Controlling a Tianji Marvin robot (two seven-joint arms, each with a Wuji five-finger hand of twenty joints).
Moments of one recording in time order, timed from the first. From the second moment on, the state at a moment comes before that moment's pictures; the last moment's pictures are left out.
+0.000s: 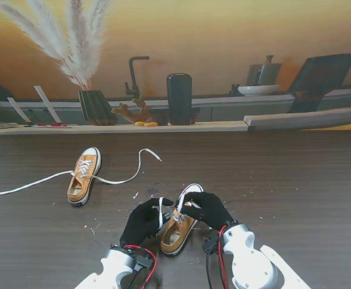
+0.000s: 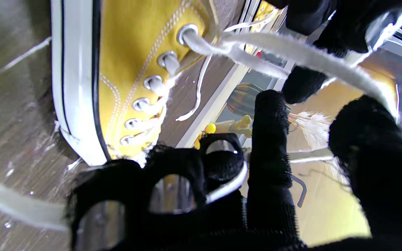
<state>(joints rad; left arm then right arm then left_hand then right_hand) 1.78 -1.23 -1.03 -1.53 -0.02 -0.48 0.32 -1.75 -1.18 1.05 -1.69 -0.26 -0.07 -0.20 0.78 -0.52 0.60 0.08 0.69 0.01 0.56 0.38 1.16 0.03 1.06 0.91 1.23 0.10 1.42 0.60 1.01 0.25 1.83 0.46 0.31 -0.60 0.96 -0.17 0.91 -0.14 0.64 0.34 1.12 0.04 1.32 1.00 1.29 0.08 1.63 0.73 1.17 0.32 1.81 0.77</state>
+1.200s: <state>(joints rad) 1.69 -1.29 -0.92 -1.38 0.42 -0.46 0.71 -1.76 -1.17 1.04 -1.76 -0.10 0.04 -0.07 0.78 -0.61 0.65 0.02 0.61 0.01 0.56 0.34 1.06 -0.01 1.04 0.94 1.15 0.11 1.38 0.60 0.89 0.25 1.81 0.51 0.45 -0.69 1.00 -0.21 0.81 -0.06 0.73 0.43 0.65 0.12 1.06 0.79 0.89 0.17 1.30 0.65 0.56 0.38 1.59 0.92</state>
